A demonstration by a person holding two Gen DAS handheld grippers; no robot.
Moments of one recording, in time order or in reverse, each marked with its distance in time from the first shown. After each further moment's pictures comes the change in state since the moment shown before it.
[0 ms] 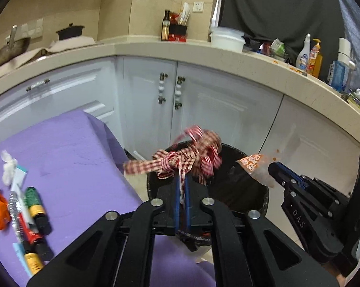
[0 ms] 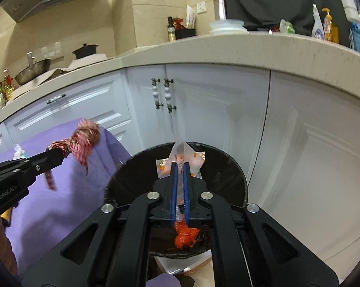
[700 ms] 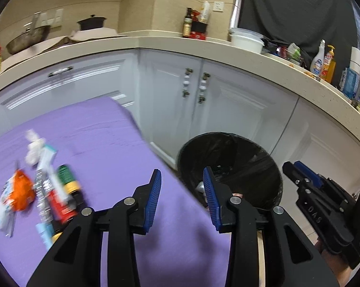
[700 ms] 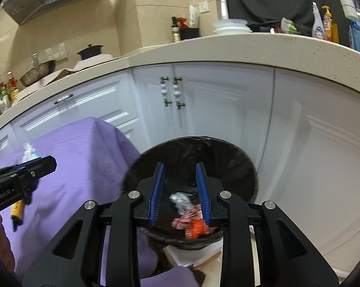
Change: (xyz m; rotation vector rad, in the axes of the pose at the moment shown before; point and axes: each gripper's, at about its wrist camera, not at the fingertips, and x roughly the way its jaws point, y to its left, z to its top) left arm -0.044 0.043 -0.016 -0.058 0.014 0.081; right arm -0.029 0.028 -0.009 0.008 -0.004 0.044
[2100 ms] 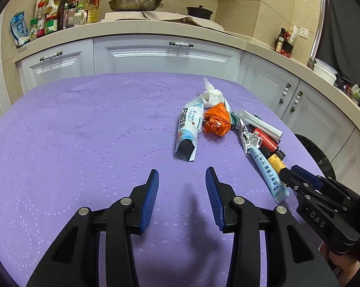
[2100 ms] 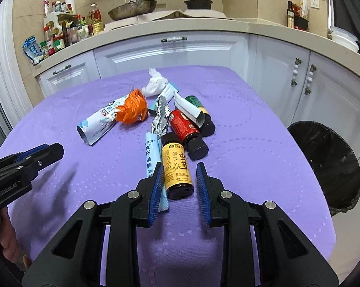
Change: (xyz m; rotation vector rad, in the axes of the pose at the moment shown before) left arm -0.123 0.193 -0.101 -0.287 0.010 0.285; right arm -0.020 0.237 -0.065 -0.304 0.228 0.354
